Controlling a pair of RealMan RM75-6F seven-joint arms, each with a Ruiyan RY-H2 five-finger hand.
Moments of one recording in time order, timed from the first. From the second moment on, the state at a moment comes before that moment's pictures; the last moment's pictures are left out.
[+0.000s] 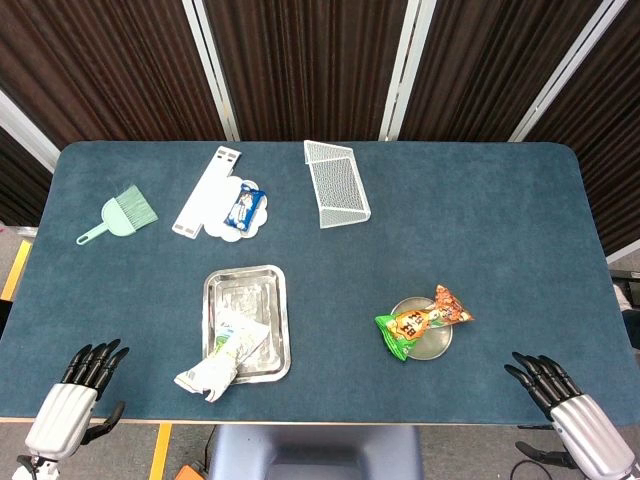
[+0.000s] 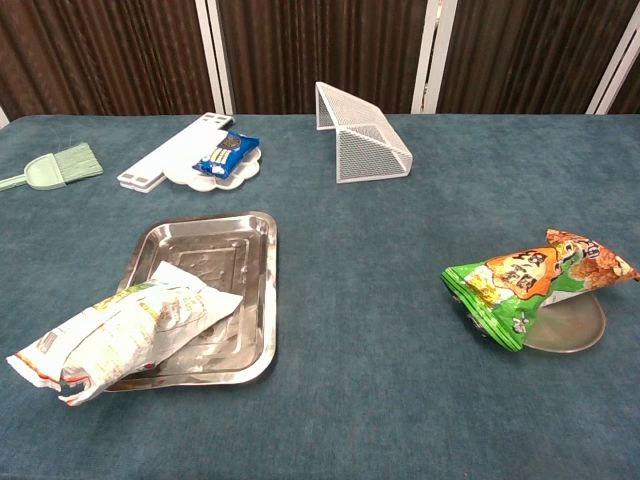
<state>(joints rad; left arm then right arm) -0.02 -1.20 0.13 -1.62 1.76 1.52 0.09 -0.01 -1.02 -0.24 -1.52 -1.94 1.65 0.27</state>
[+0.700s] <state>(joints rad) -0.19 -1.38 0.09 -1.63 1.85 1.35 0.00 -0.10 -1.02 -0.24 -1.53 -1.99 1.78 0.16</state>
